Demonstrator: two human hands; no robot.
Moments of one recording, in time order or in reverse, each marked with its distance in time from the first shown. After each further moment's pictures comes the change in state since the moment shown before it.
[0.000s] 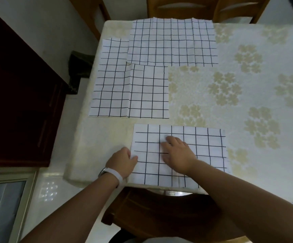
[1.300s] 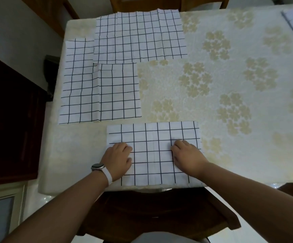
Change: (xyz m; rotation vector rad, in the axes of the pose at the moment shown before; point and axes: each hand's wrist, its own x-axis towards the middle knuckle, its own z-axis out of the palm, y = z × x) left_hand 0.022 0.047 0.035 0.511 0.065 0.692; right_hand -0.067 0.095 0.011 -0.121 0.166 0.007
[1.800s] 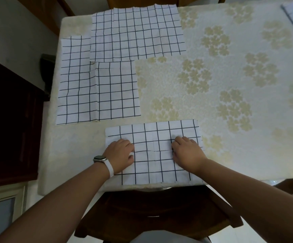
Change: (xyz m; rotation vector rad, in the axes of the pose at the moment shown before) left_hand 0.021 -0.006 -0.001 -0.013 -0.072 0.077; right_hand 0.008 -0.002 0.004 -0.022 0.076 0.062
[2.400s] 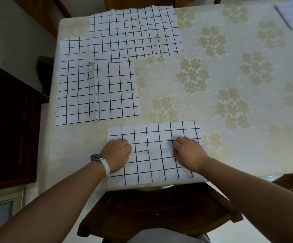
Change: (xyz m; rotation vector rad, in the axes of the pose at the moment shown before) left_hand -0.006 -0.012 -0.004 0.100 0.034 0.096; right_hand -0.006 0.002 -0.004 0.020 0.012 -0.037
